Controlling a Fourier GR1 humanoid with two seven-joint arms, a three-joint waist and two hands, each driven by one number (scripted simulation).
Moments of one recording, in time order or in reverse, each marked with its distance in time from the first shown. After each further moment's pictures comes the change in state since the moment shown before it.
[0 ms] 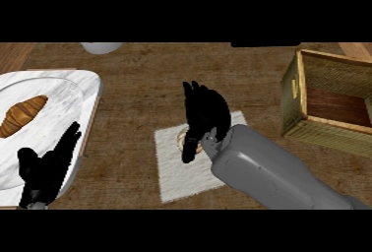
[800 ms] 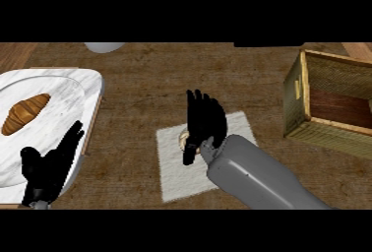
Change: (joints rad) left arm -0.009 -0.015 0.005 0.007 -0.015 -0.023 -0.006; right arm 0.094 0.067 -0.004 0.084 0.142 -0.053 -0.044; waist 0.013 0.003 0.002
